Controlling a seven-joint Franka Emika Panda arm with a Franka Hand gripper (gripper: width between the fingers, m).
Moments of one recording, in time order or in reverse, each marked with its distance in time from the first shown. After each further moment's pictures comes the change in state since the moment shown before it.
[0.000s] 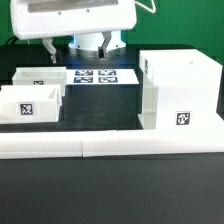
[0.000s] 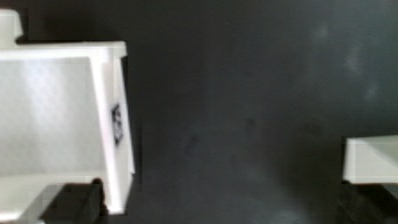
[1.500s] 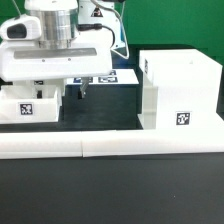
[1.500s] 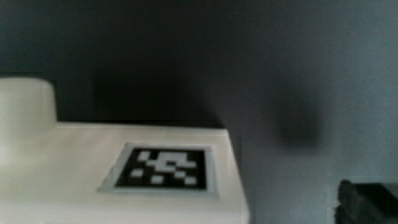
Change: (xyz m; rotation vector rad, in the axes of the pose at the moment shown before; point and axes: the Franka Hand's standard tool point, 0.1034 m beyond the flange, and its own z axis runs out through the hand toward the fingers) arm -0.021 0.036 0.075 -0.068 0.002 -0.085
